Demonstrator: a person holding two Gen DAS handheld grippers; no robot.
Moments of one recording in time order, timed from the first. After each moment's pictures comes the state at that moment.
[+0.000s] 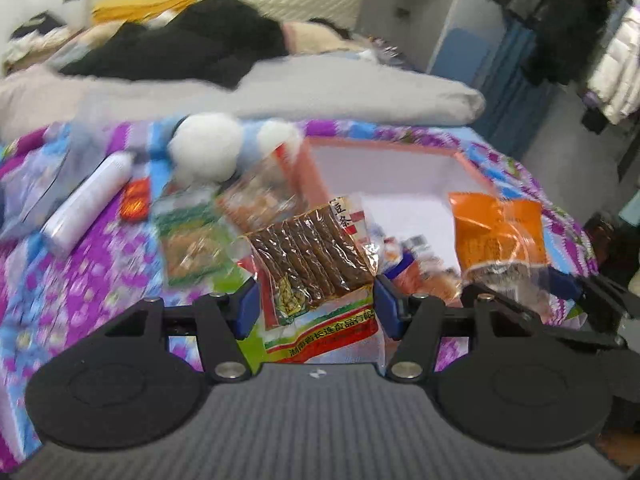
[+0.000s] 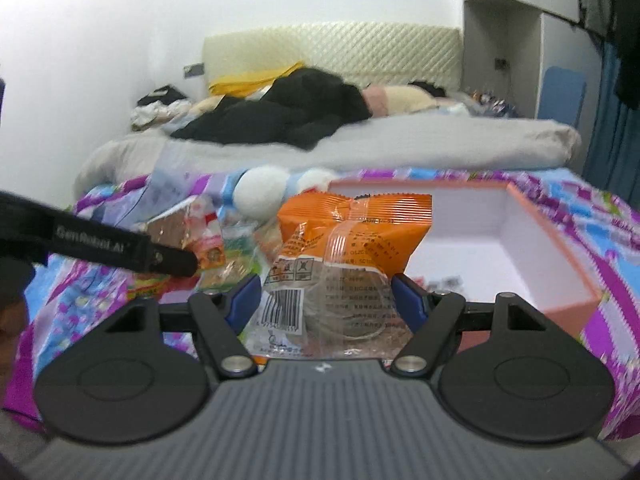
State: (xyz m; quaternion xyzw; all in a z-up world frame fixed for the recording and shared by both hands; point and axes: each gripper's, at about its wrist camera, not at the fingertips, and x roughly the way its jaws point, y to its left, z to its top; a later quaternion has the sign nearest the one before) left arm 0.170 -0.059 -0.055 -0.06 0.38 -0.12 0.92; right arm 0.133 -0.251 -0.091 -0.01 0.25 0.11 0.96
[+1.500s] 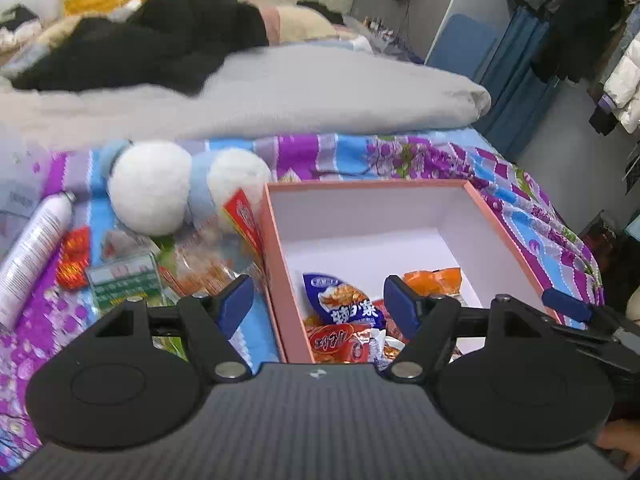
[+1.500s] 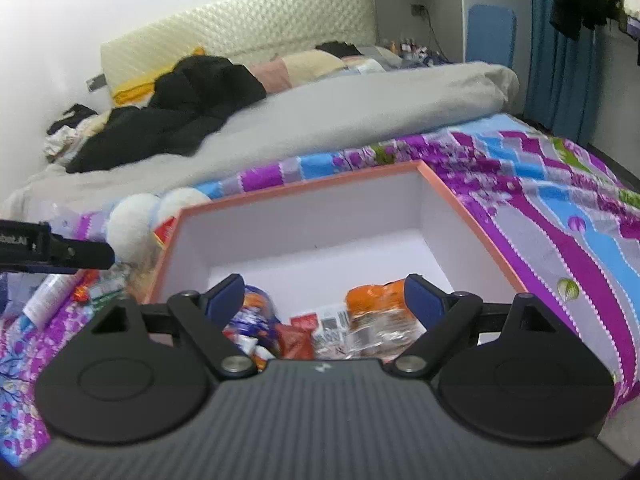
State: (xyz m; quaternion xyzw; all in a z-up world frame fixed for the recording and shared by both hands) left arm 0.322 -0.109 -0.053 -0.06 0.40 -0.12 0.90; right arm 0.262 -0.349 -0.104 0.06 0.31 0.01 0.95
